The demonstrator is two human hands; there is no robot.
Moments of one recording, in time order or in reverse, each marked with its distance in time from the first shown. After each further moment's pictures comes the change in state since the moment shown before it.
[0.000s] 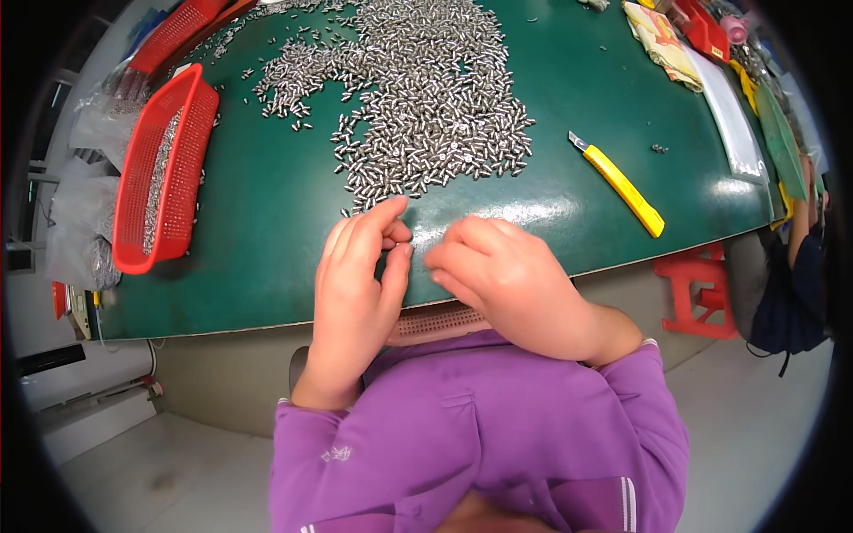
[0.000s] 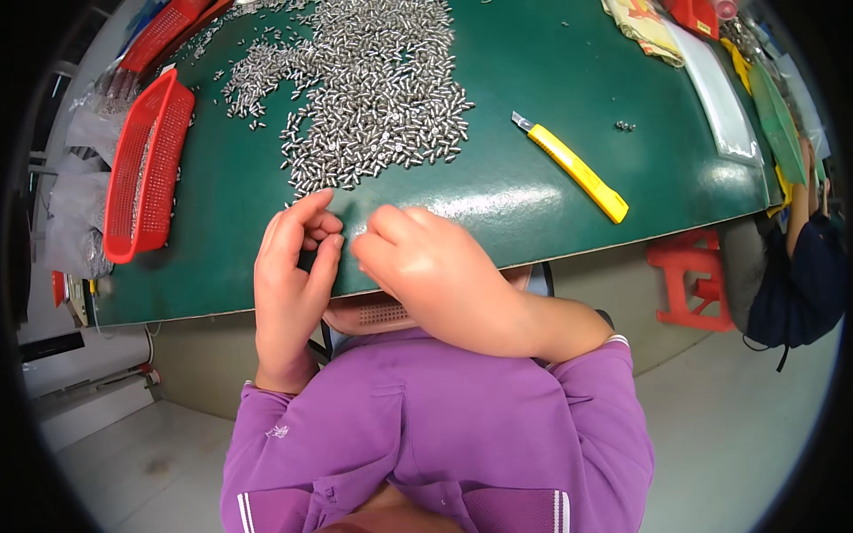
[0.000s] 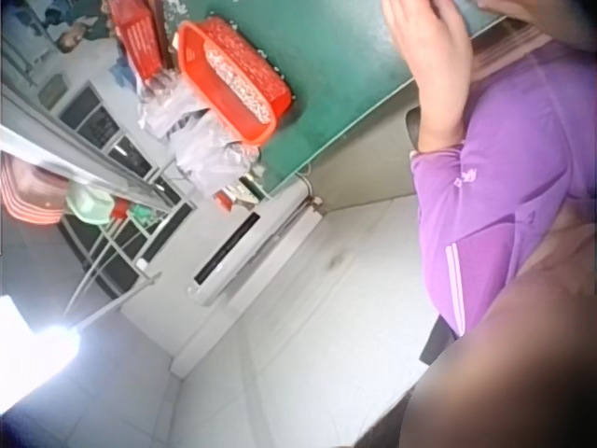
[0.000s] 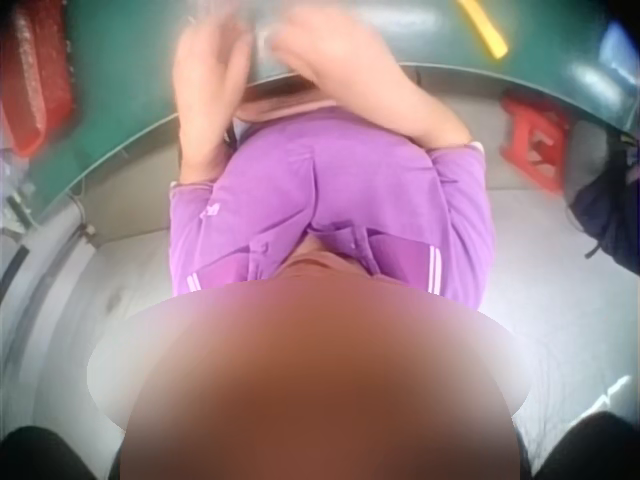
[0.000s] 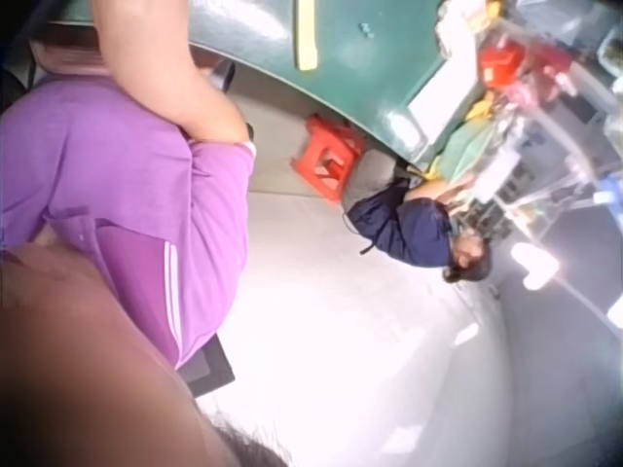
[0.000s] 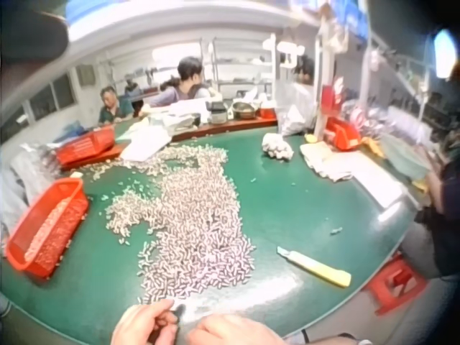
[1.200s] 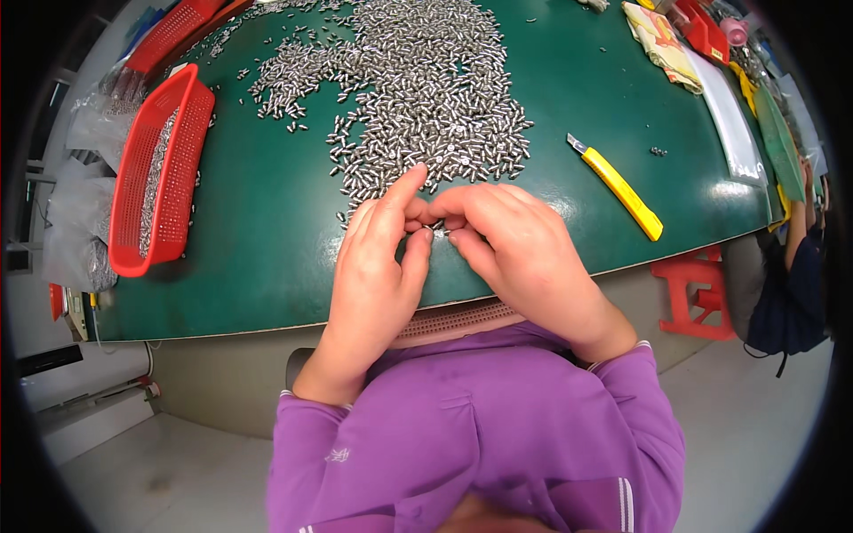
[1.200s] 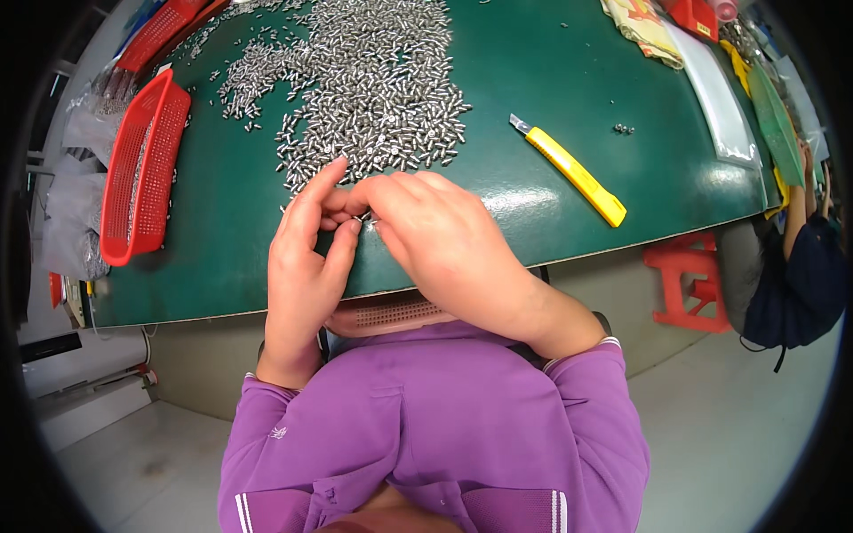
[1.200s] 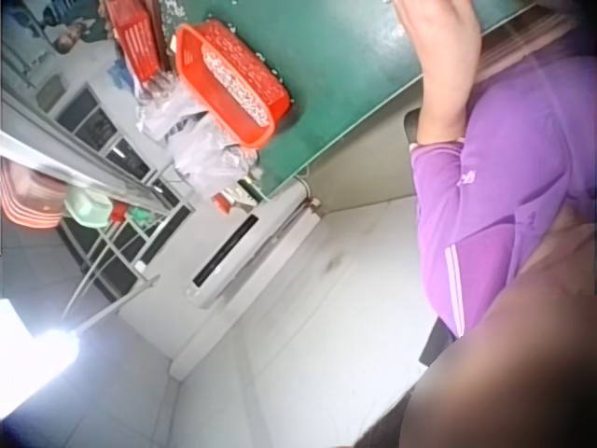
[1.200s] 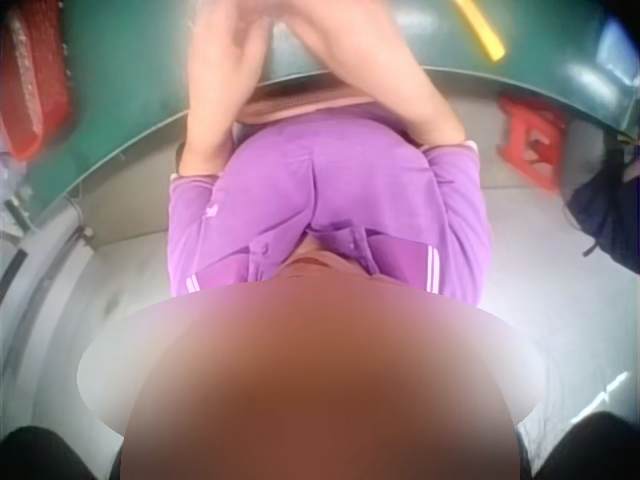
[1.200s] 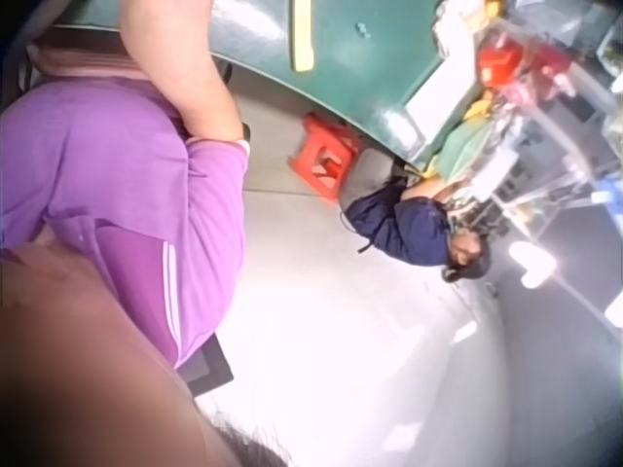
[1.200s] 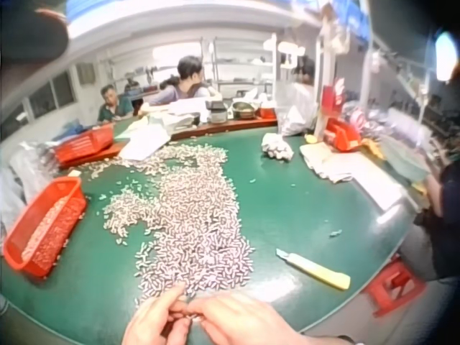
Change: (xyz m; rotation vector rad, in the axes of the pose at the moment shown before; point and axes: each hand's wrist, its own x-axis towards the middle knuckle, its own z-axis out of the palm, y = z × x) left_hand 0.017 0.001 0.020 -0.090 0.034 0.050; right_hand 0.018 0.015 -0.005 0.090 0.192 -0.019
